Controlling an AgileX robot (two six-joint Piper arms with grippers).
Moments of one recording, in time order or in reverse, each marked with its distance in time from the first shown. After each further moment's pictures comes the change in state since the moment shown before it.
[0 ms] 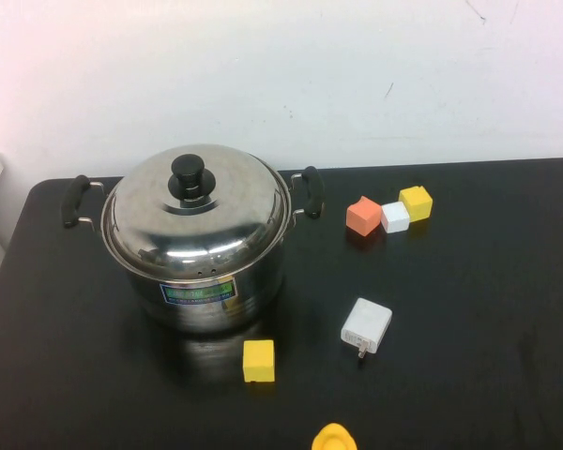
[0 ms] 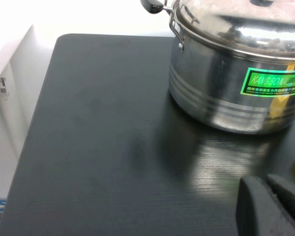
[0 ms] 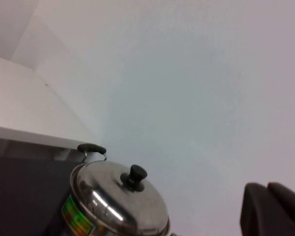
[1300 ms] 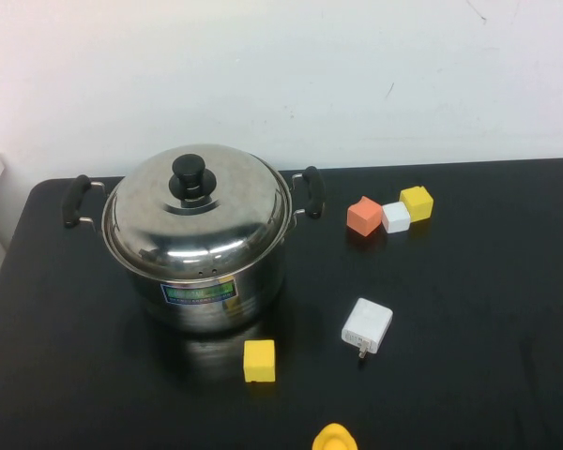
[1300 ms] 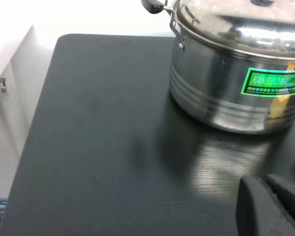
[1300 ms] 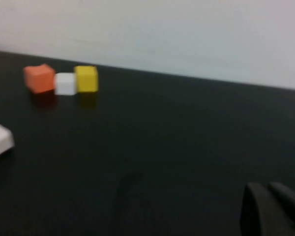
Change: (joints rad) right arm -0.836 -0.431 0.427 0.251 0.352 0.176; left arm 0.000 0.000 0.000 0.000 0.000 0.002
